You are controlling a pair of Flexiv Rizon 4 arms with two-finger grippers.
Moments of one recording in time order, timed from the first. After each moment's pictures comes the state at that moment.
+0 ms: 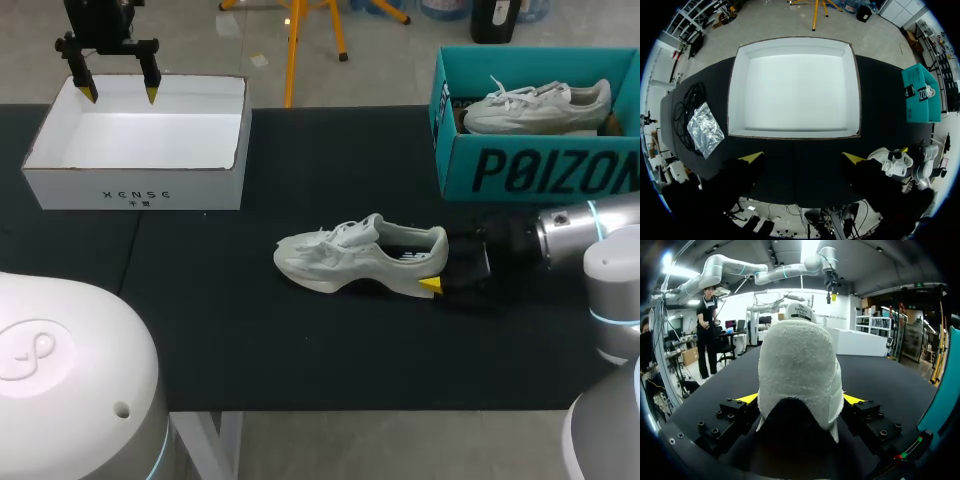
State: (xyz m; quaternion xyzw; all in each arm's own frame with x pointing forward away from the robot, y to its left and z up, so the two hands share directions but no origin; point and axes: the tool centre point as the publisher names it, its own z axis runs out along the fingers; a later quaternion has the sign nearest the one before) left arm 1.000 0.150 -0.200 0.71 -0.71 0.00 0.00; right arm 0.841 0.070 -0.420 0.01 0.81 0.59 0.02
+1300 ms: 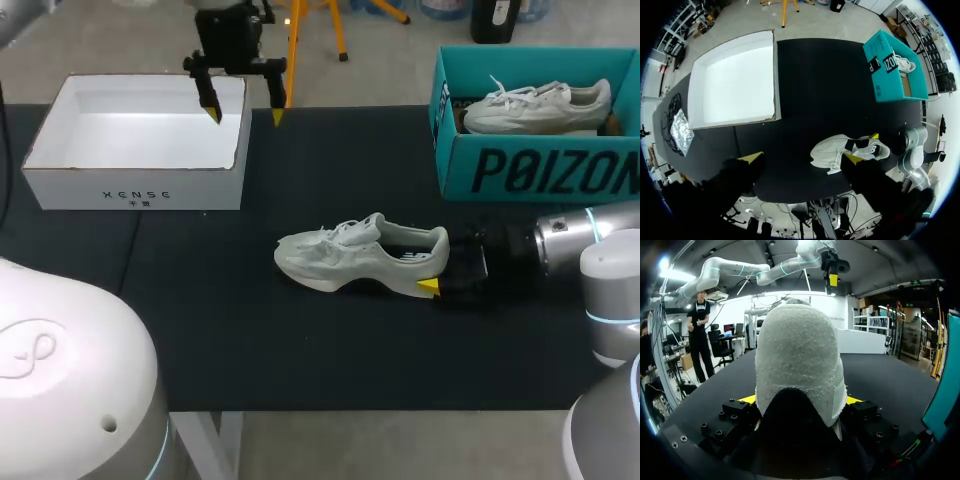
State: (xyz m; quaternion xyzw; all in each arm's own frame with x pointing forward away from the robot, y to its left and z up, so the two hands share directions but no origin) left arm 0.942 -0.060 -0.203 0.67 -0.75 0.02 0.04; right arm 0.841 0.072 -0.429 0.02 0.80 0.59 0.01
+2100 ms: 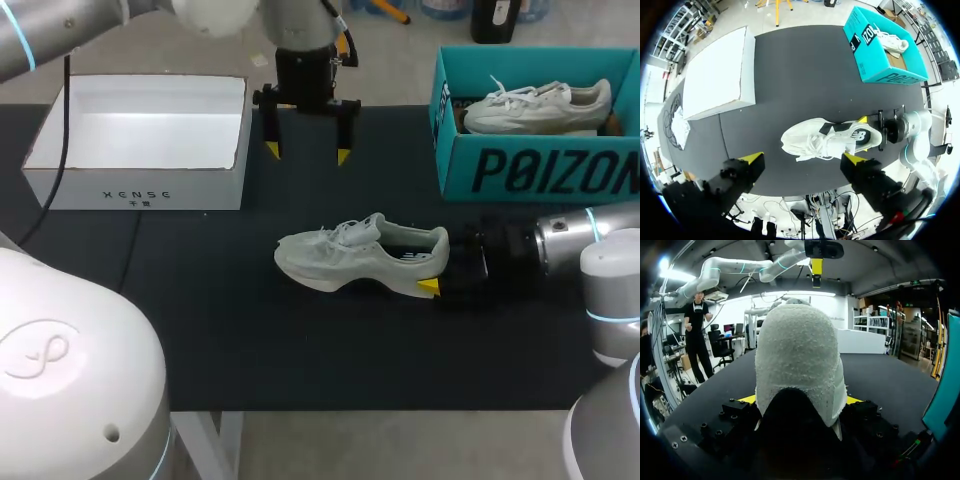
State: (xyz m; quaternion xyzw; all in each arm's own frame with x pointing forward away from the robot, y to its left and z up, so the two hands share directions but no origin) left arm 0.875 -0.147 -0.214 0.64 -0.77 0.00 0.02; right arm 0.841 0.072 -0.429 0.02 0.80 0.59 0.01
